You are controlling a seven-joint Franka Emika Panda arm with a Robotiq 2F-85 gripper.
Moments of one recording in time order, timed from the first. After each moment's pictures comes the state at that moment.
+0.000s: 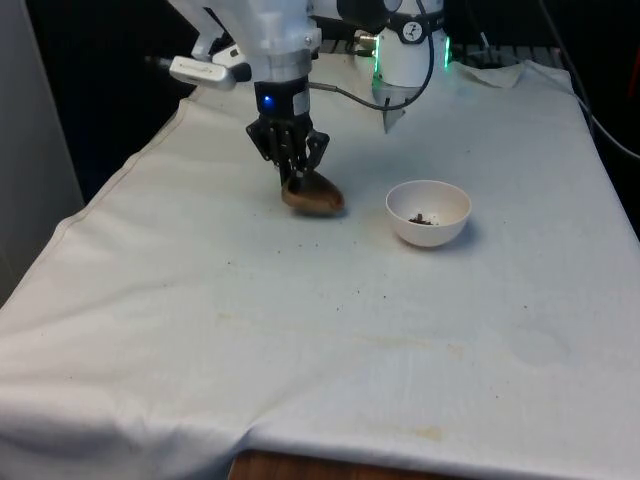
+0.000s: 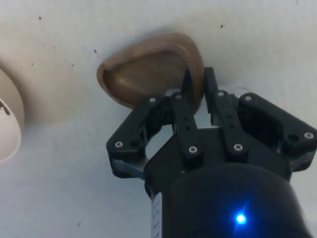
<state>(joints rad) -0.05 0.39 -0.25 -2.25 0.23 2.62 -0.14</state>
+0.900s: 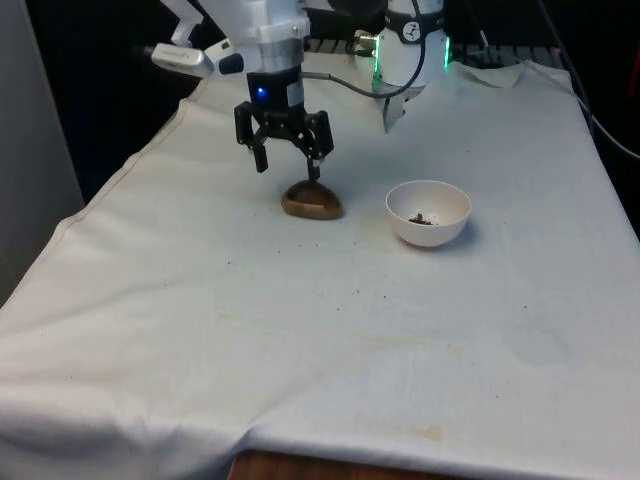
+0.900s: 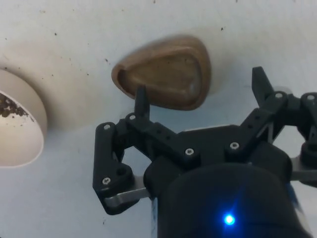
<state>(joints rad) -0.05 0.38 -0.26 -2.23 0.33 2.60 -0.25</state>
